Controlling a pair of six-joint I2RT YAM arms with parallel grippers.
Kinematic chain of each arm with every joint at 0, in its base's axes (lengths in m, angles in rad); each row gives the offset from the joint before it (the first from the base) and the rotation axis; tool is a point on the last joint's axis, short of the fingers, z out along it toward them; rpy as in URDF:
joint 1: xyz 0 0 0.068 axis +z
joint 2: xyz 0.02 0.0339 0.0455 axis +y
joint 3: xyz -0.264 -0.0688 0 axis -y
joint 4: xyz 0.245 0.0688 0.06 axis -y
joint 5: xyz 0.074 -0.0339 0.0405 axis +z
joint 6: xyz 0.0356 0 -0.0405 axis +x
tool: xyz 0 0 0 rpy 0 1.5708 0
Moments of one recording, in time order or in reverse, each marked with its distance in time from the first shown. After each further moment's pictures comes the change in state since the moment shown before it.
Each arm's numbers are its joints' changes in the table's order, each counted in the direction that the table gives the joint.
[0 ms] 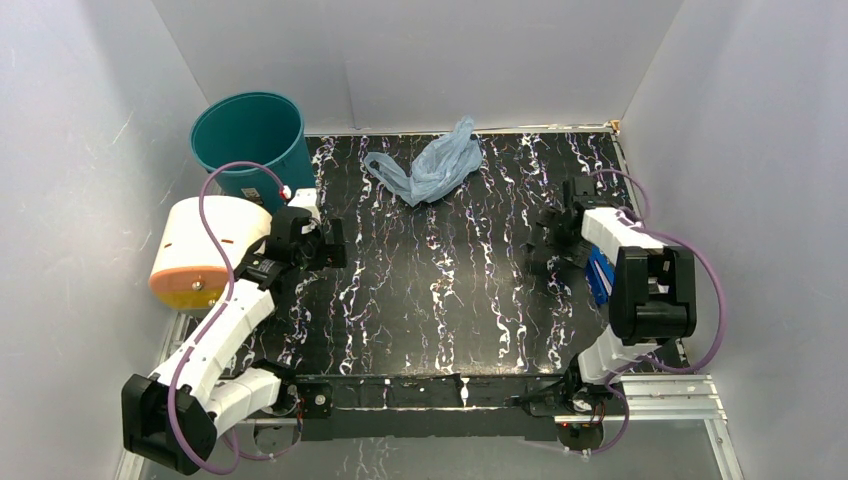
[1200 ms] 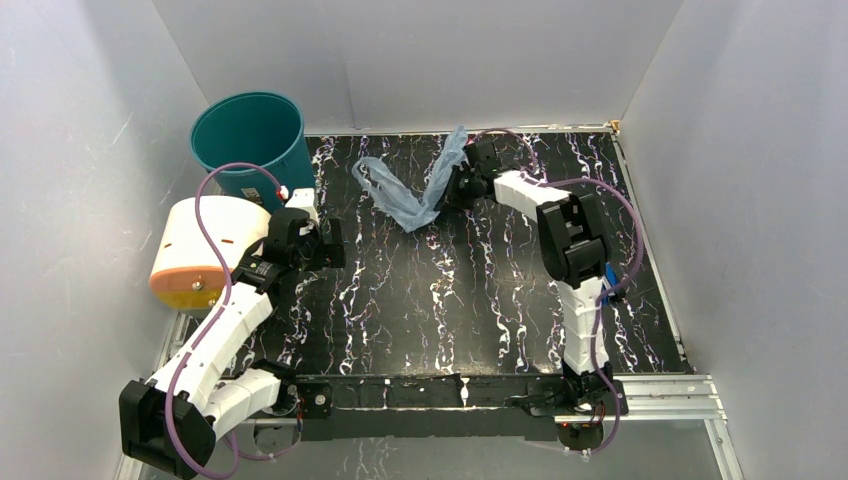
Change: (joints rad) left arm 0.000 -0.027 -0.002 -0.003 0.012 -0.004; right arm 0.409 0.578 0.648 0.295 0.380 0.252
